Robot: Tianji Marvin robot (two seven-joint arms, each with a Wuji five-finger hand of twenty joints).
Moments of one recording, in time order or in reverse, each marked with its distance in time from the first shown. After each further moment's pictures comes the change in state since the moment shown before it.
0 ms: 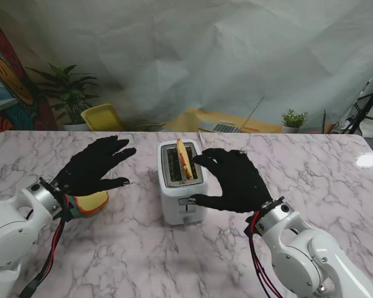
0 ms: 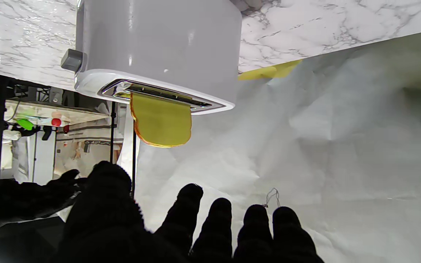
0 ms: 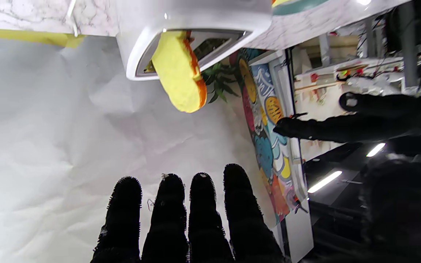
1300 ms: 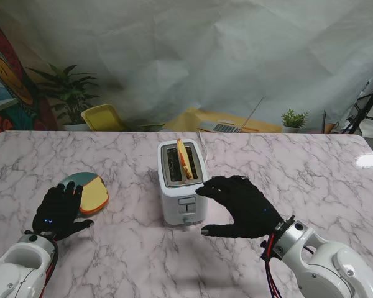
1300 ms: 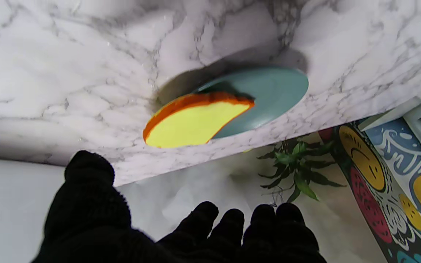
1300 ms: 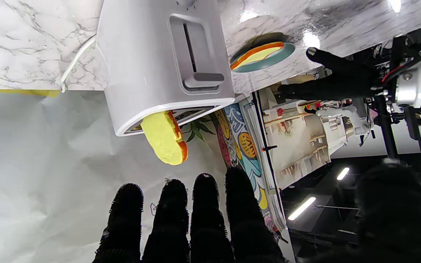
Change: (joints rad) left arm 0.266 -0.013 0.024 0.070 0.455 0.531 0.103; right arm -0.144 0.026 0.138 -0.005 0.078 -0.228 0.105; left_hand -0.075 -0.098 -0.024 0.000 -0.114 0.181 -0.061 -0.012 -0.065 0.143 -0.052 -0.003 0.000 0.085 0.000 0.028 0.030 0.042 0.000 0.000; right_hand 0.037 0.056 -0.081 0.001 -0.025 -0.017 0.002 -0.014 0.015 -0.037 -0.050 -0.022 -0.037 -0.033 -0.024 -0.032 -0.030 -0.028 -0.056 -0.059
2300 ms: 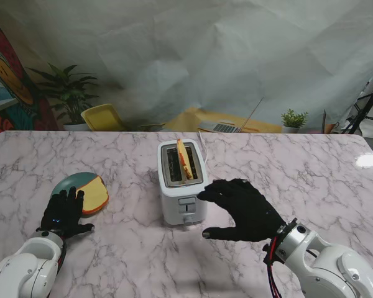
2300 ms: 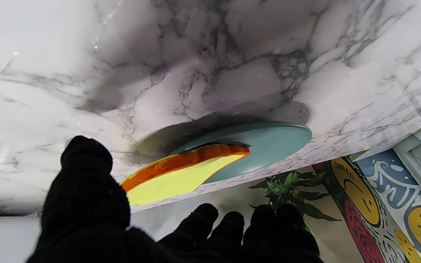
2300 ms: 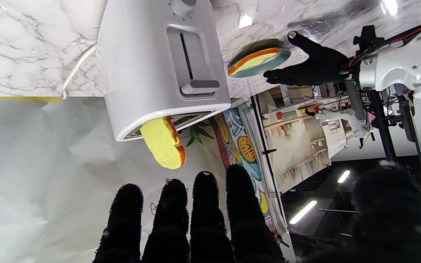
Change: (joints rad) left arm -0.160 0.014 0.120 0.228 -0.027 0.072 0.009; right arm -0.031 0.003 0.020 -0.026 0.013 -0.002 0.027; left_hand 0.026 -0.102 0.000 0.000 0.000 0.001 -0.015 -0.066 -0.011 0.000 -0.013 -0.059 -0.002 0.001 -0.007 0.033 -0.073 0.000 0.187 -0.060; right_hand 0.022 0.029 -0.036 0.000 0.014 -0.008 0.028 -0.010 0.025 -0.001 0.000 0.000 0.003 0.000 0.000 0.000 0.000 0.000 -0.007 -0.003
